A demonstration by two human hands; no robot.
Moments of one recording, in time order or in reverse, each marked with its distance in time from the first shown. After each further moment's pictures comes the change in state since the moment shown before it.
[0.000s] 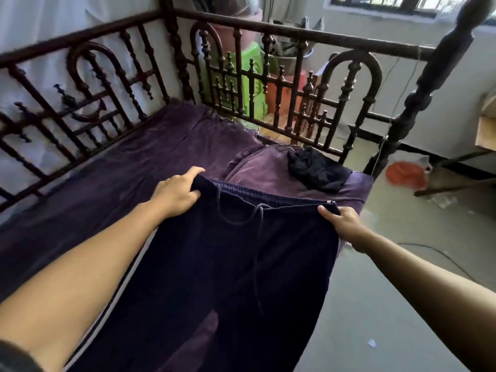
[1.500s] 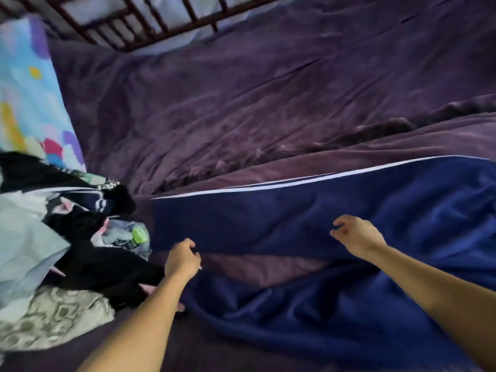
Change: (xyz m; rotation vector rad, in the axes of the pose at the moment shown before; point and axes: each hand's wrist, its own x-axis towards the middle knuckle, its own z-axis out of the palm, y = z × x) left_hand -0.216 -0.124 0.266 -0.422 -0.142 -1.477; right_hand 0.160 0.050 0.293 -1.020 -0.849 -0.248
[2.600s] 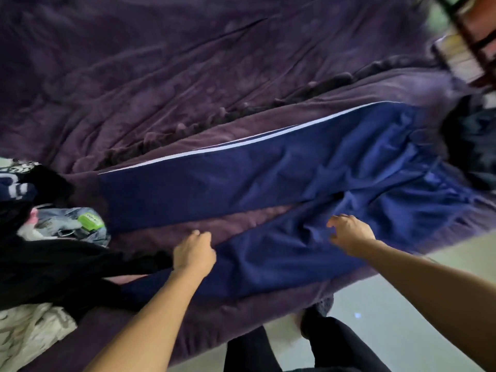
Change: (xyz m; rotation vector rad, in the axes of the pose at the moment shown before) left_hand -0.030 -0.054 0.043 0.392 -0.194 0.511; right_hand -0.112 0.025 0.115 -0.491 0.056 0.148
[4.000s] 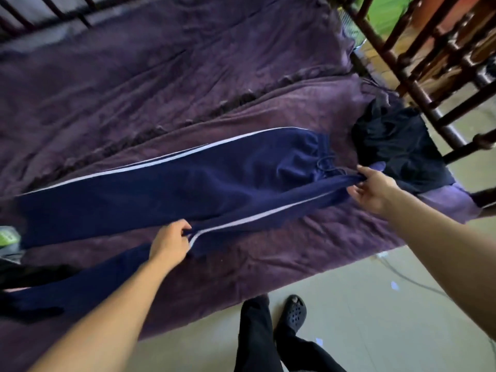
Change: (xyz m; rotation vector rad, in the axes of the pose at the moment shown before) left_hand -0.025 0.302 0.020 -0.278 0.258 -0.034; right_hand 0.083 0.371 -0.092 1.989 0.067 0.430
